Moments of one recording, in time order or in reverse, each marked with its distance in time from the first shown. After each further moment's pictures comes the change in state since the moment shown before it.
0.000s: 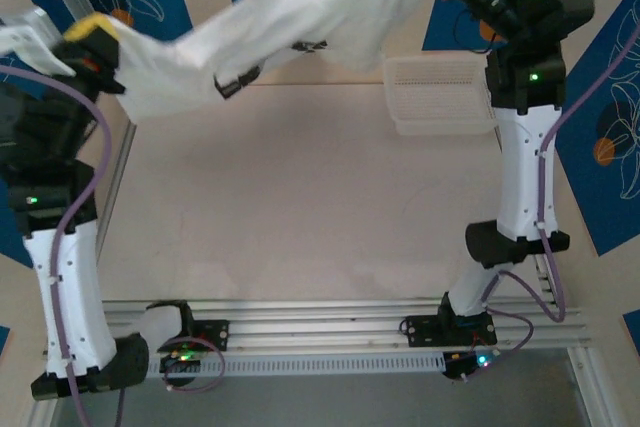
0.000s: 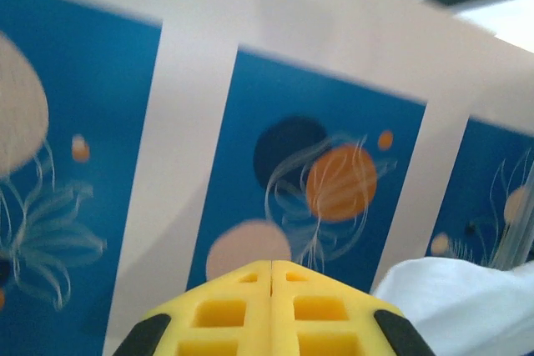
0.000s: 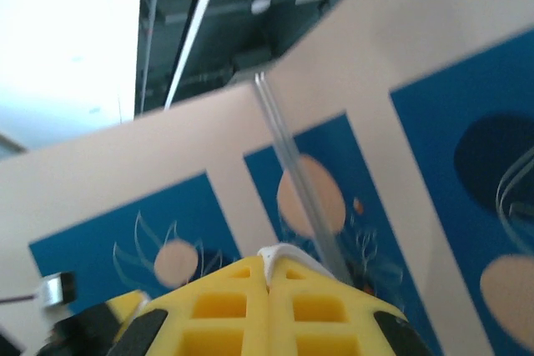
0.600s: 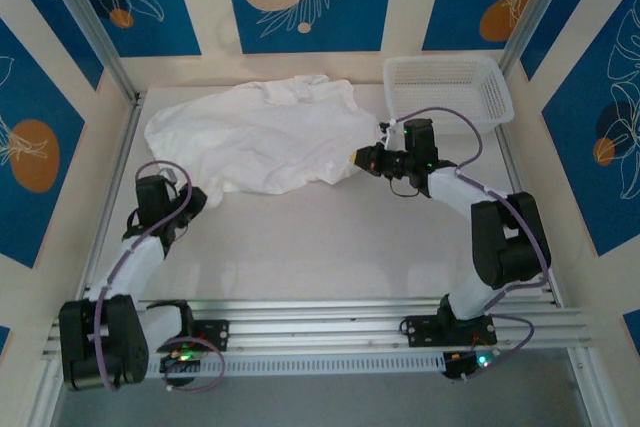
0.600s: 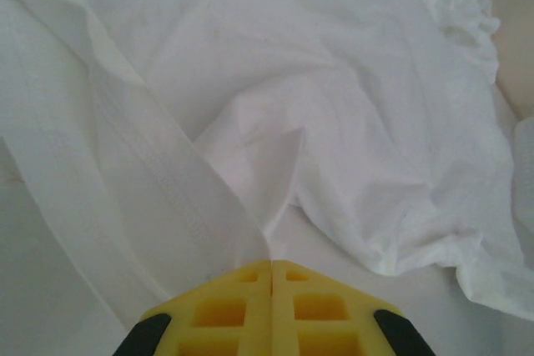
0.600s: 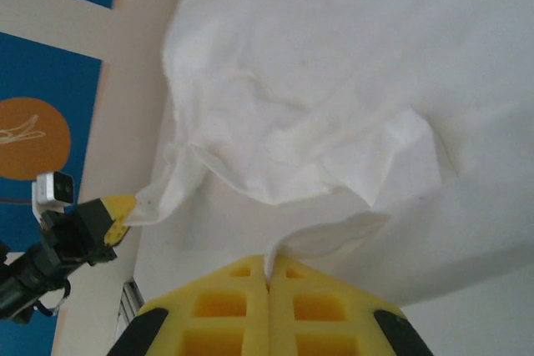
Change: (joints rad) left arm -0.009 -0.021 -1.122 0.174 -0.035 -0.329; right arm 0.071 -0.136 -1.509 0.309 0.014 -0.130
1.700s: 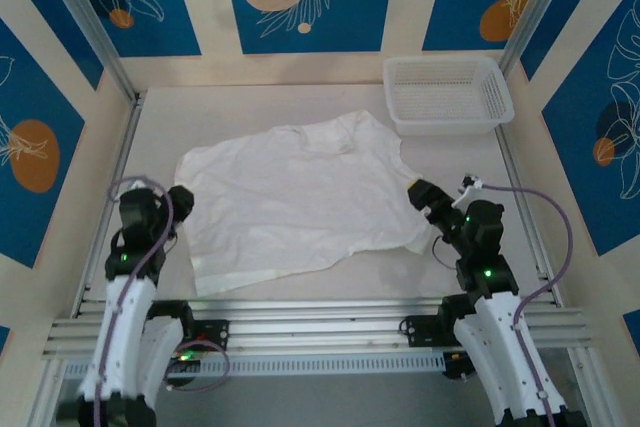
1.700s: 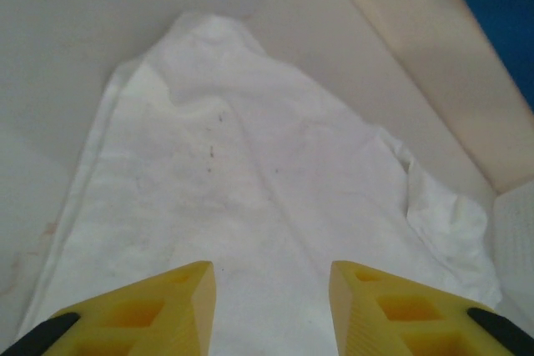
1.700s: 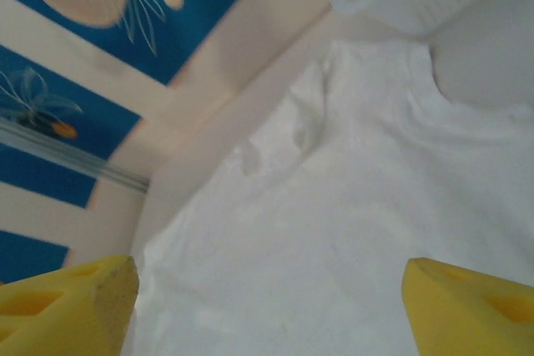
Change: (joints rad) left arm -0.054 -0.340 0.090 -0.342 -0.209 -0.077; right arm -0.164 -1.104 -0.529 -0.222 0.473 0.165
